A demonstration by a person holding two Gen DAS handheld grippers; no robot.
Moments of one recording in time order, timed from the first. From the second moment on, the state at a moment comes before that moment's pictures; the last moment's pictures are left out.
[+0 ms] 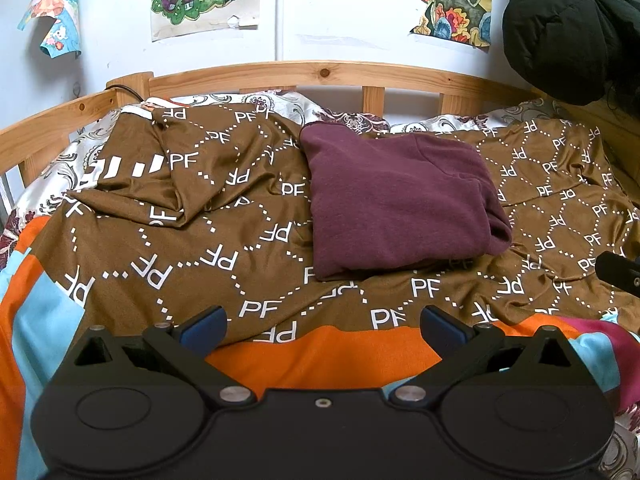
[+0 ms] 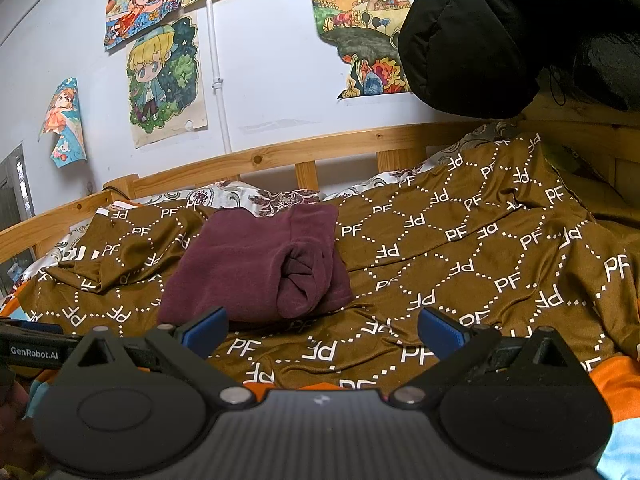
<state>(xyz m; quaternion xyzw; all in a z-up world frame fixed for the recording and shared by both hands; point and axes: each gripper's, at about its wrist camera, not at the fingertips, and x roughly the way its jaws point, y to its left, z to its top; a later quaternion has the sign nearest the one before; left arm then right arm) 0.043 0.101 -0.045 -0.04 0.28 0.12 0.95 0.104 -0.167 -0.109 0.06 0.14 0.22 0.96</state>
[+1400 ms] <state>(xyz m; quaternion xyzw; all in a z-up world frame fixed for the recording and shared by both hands) 0.044 0.102 -0.047 -0.02 0.29 0.12 0.95 0.104 -0.167 -0.109 0.06 0.14 0.22 0.96</state>
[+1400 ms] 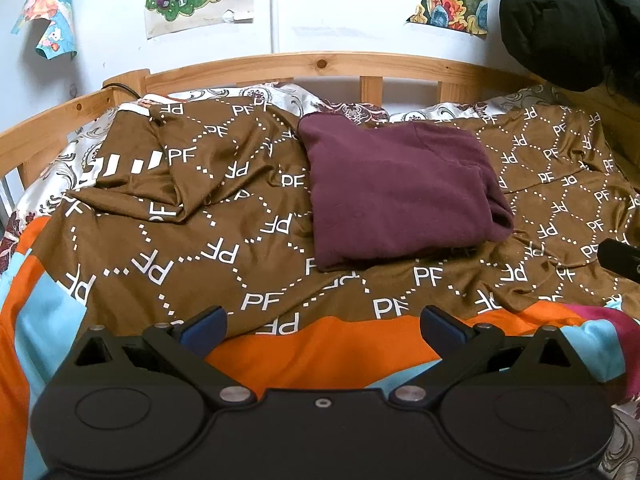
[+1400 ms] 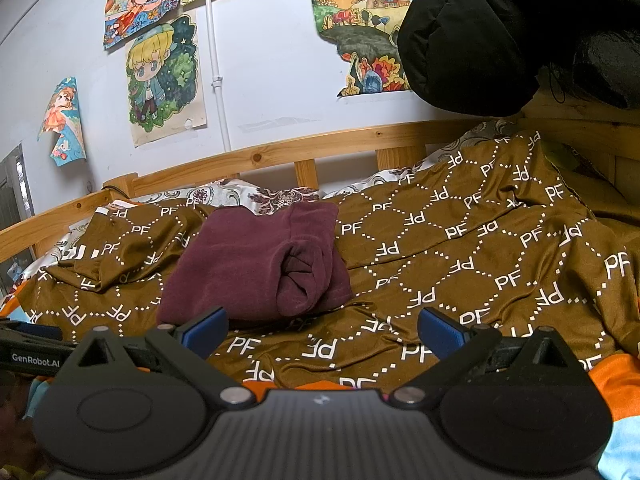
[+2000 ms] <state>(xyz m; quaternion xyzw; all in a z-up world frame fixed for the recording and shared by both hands) 0.043 0.100 -0.047 -0.02 0.29 0.11 0.95 0.104 -0.166 -0.110 0.06 0.14 0.22 0.96</state>
